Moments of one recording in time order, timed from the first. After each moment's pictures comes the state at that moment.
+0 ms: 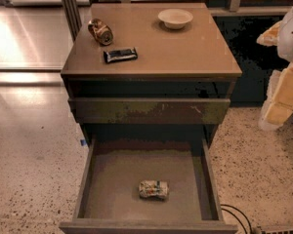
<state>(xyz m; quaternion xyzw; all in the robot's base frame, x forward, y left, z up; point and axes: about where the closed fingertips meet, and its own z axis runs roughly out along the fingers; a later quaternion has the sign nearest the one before) 0.438 -0.217 0.976 -0.60 0.78 -0.03 0.16</state>
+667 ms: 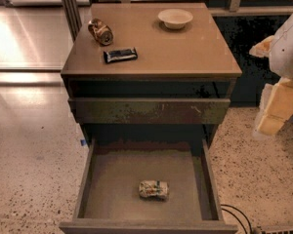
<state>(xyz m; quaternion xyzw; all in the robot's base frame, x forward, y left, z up) 0.437 -0.211 0.953 -0.61 0.77 -0.02 0.16</state>
